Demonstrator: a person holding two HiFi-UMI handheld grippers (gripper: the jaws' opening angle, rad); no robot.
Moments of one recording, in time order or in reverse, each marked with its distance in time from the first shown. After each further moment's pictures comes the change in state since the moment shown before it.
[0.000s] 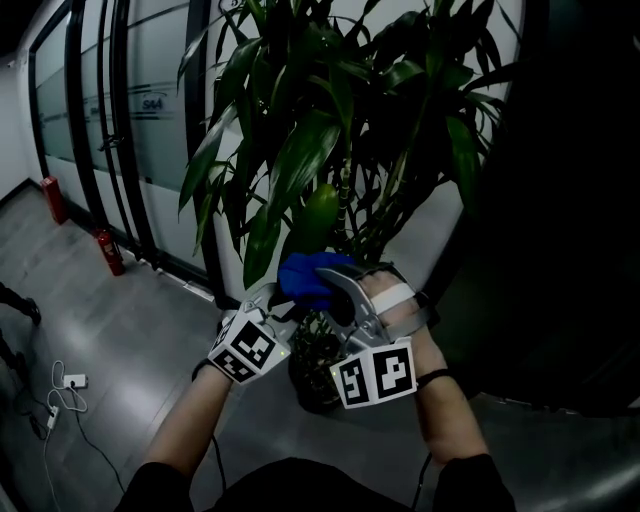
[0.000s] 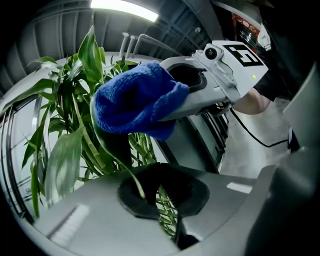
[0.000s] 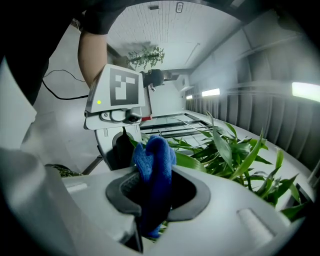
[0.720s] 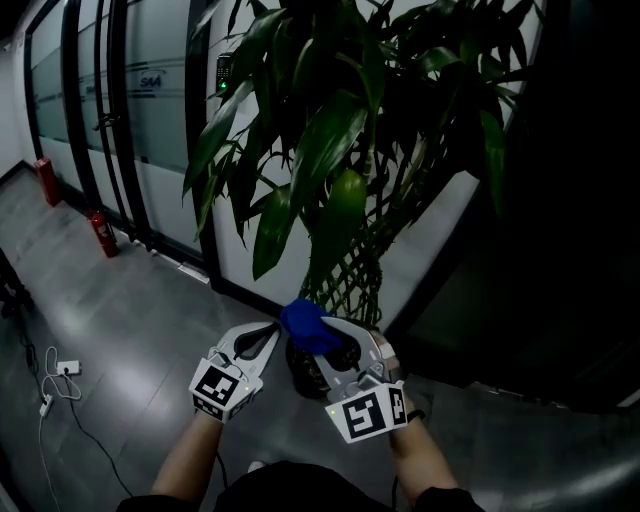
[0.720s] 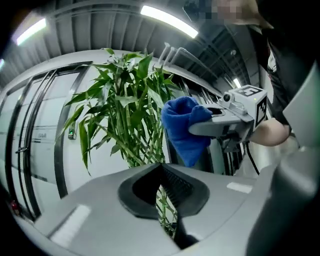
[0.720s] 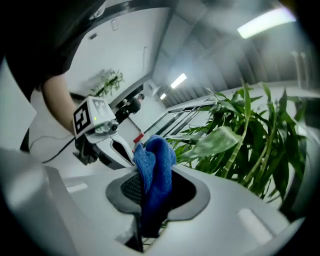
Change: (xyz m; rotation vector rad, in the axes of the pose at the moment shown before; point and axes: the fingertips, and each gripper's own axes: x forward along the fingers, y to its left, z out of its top) left arm -0.073 -0.027 -0.090 -0.385 -0.120 0.151; right arm -0.011 0.093 0.016 0.634 -0.084 0.072
